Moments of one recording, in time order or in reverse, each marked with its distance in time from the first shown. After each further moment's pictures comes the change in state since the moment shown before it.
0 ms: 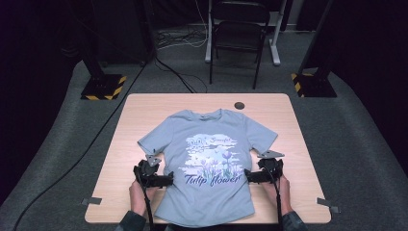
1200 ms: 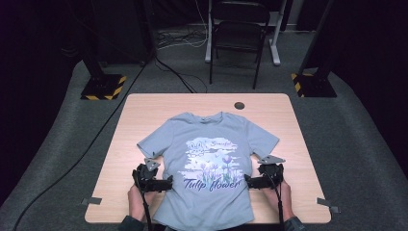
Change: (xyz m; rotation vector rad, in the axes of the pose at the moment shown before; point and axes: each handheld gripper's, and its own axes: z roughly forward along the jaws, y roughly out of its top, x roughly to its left) left arm -0.003 -0.010 -0.010 0.004 -0.007 -0.001; right arm 0.009 -0.012 -0.011 0.000 0.019 -0.021
